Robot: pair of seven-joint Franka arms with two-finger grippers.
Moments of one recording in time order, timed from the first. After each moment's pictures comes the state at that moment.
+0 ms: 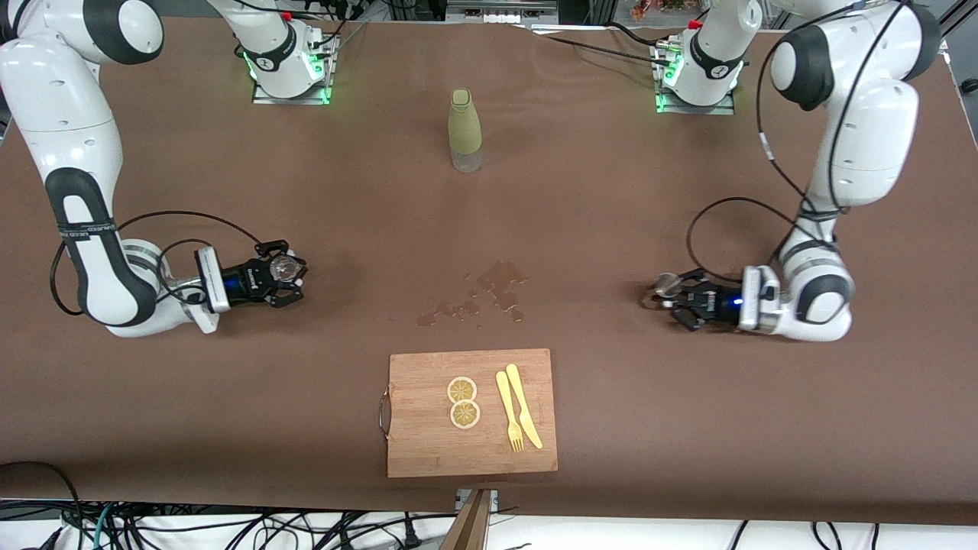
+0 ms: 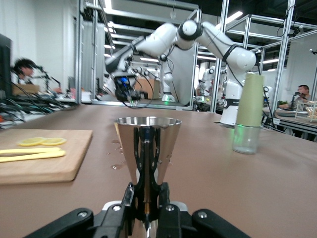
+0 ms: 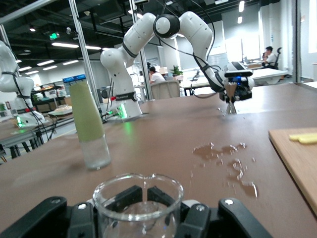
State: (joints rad) left arm 0.03 1.01 0.06 -1.52 -1.35 1.45 2.47; right arm -0.27 0.92 0.21 -1.50 0.98 1.41 -2.27
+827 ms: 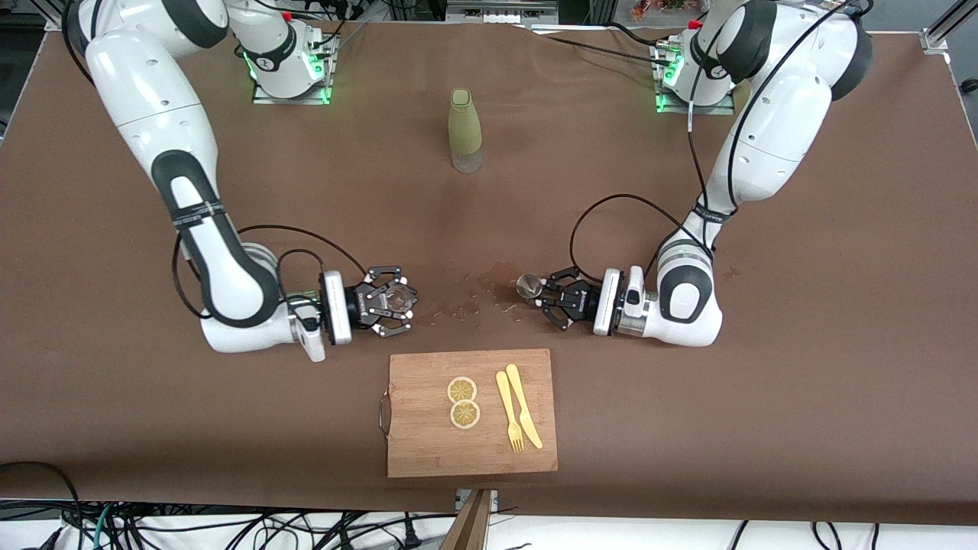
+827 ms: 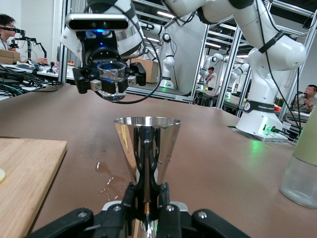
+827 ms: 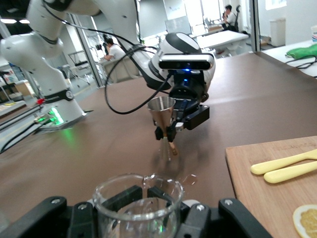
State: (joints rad) left arm -0.14 1.01 -0.19 -1.43 -1.39 1.81 2.24; right arm 0.07 0.89 0.27 -1.41 1.14 1.90 -1.94
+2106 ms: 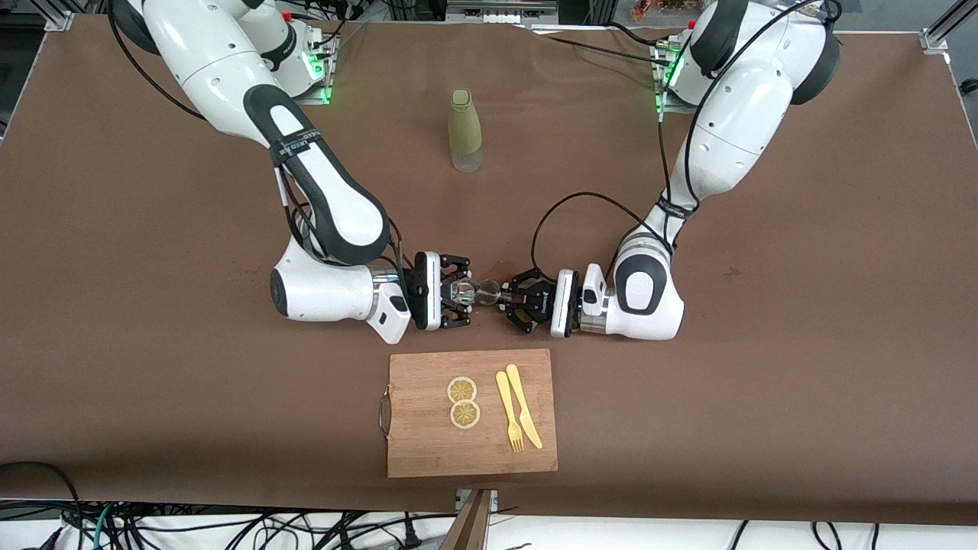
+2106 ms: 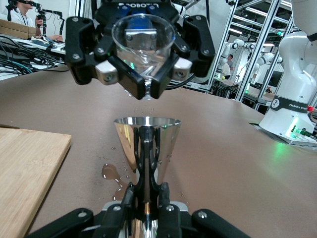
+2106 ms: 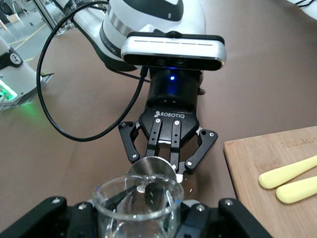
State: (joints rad) left arm -0.26 1.04 -0.19 -1.36 -1.43 1.98 2.11; right arm 0.28 0.82 0.27 -1.37 0.88 2.18 -1.55
